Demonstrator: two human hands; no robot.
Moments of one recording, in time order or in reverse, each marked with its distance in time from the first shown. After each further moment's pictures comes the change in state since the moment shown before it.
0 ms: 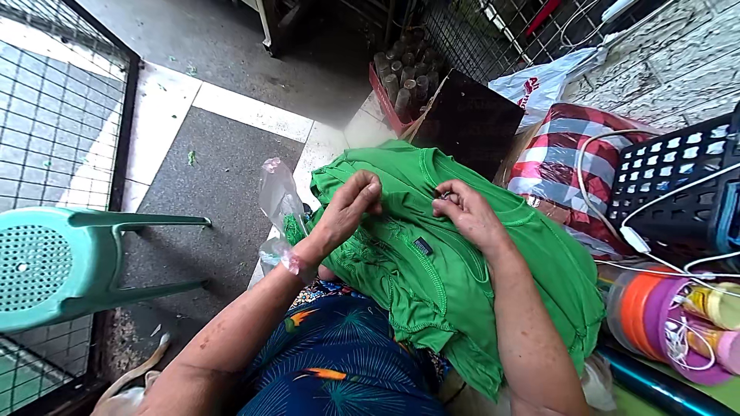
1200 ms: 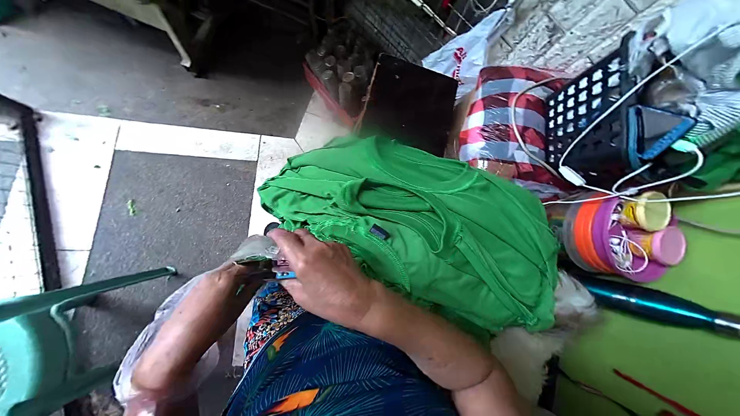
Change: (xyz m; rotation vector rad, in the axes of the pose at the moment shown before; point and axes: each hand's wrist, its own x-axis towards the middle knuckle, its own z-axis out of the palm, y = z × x) left_hand -0.092 0.017 -0.066 0.883 -0.195 -0.261; right_hand -0.050 -0.120 0.108 -0.108 -0.053 -0.241
